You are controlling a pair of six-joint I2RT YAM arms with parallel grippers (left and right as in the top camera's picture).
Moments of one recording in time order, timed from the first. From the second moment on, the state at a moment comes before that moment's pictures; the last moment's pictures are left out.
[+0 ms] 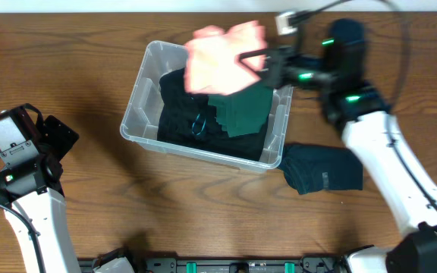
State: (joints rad) left arm 0.46 1.11 1.00 -0.79 -0.17 -0.42; right arm 0.34 1.57 1.29 -0.02 -0.80 0.61
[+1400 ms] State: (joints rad) left arm 0.46 1.11 1.00 -0.79 -0.17 -0.42; right arm 0.72 1.86 1.31 -0.23 -0.44 0.84
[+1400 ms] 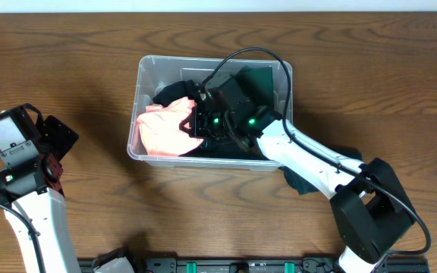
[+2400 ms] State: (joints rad) left arm 0.46 1.11 1.00 -0.79 -0.17 -0.42; right arm 0.15 1.49 1.32 -0.51 -0.53 0.52
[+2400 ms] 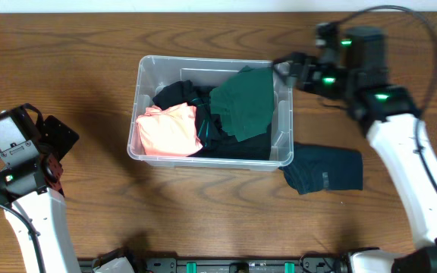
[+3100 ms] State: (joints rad) left arm 0.46 1.11 1.00 -0.79 -0.17 -0.42; right arm -0.36 1.55 1.17 -1.15 -0.32 0.32
